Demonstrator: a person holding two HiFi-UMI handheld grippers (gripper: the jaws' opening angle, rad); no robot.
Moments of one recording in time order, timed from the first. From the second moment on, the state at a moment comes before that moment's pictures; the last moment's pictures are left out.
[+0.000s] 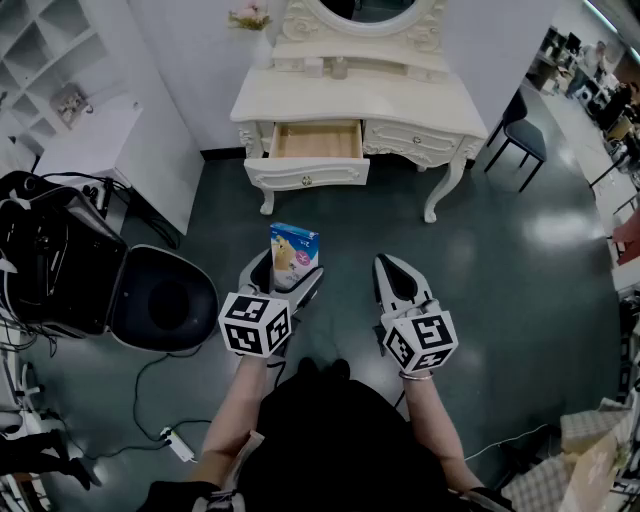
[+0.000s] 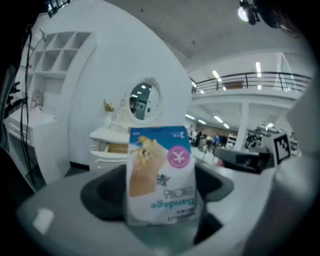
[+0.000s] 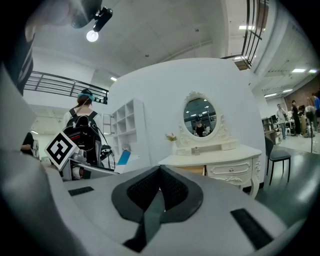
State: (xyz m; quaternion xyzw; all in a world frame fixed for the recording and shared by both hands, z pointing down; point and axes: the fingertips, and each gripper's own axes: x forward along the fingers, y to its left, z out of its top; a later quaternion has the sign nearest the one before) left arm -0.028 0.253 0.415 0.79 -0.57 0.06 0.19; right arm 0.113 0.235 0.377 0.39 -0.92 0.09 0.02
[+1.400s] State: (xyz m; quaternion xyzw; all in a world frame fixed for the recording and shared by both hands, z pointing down) left arm -0.033 0.200 0.409 0.77 -0.61 0.05 0.18; right arm 0.139 0.189 0.384 0.38 -0.92 0.12 -0.01
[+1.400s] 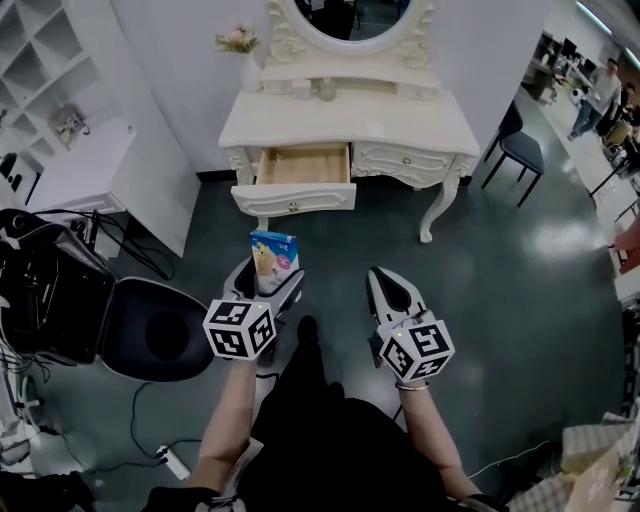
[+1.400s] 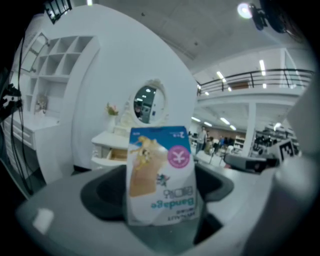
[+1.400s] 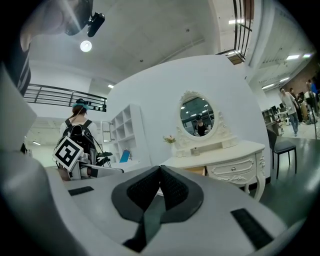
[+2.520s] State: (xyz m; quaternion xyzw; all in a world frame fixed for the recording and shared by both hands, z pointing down) left arm -0.143 -0.021 0.435 0.79 -0.58 0.07 0.21; right arm 0.026 -0.027 0.403 0.41 -0.90 0.13 0.03
